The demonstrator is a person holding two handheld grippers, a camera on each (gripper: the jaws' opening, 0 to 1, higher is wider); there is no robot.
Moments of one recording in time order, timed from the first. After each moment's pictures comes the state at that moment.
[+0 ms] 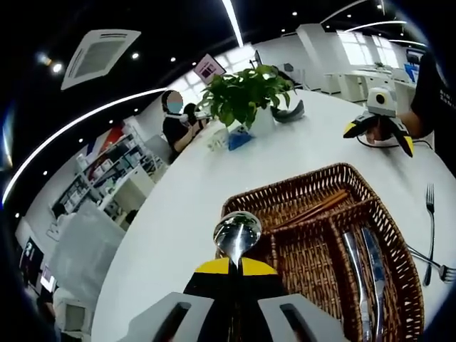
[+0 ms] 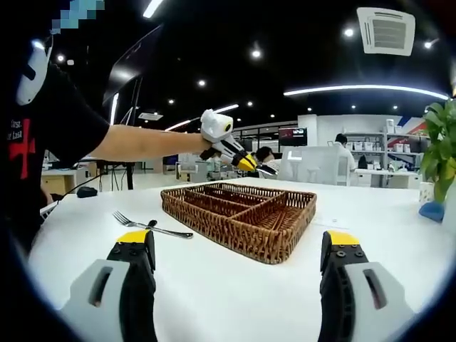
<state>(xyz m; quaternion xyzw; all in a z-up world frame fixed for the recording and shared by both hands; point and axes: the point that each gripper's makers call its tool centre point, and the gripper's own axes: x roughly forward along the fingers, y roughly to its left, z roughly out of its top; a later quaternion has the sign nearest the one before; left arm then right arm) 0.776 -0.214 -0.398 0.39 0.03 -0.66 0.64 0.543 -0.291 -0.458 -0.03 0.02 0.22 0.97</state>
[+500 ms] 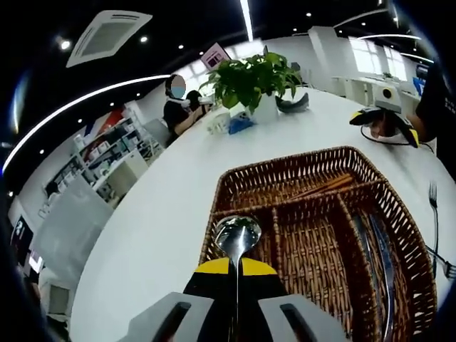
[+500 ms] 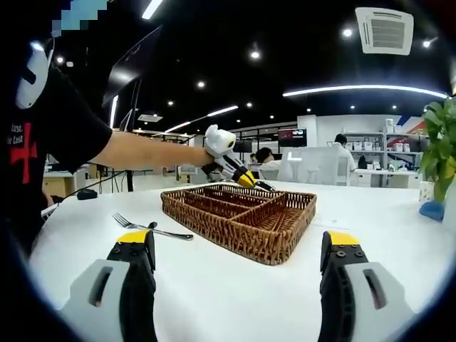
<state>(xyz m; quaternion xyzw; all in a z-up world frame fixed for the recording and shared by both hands) 0.830 -0.224 -0.450 0.36 0.08 -0.67 0.65 0.546 -0.295 -0.454 -0.02 0.01 0.22 0.98</state>
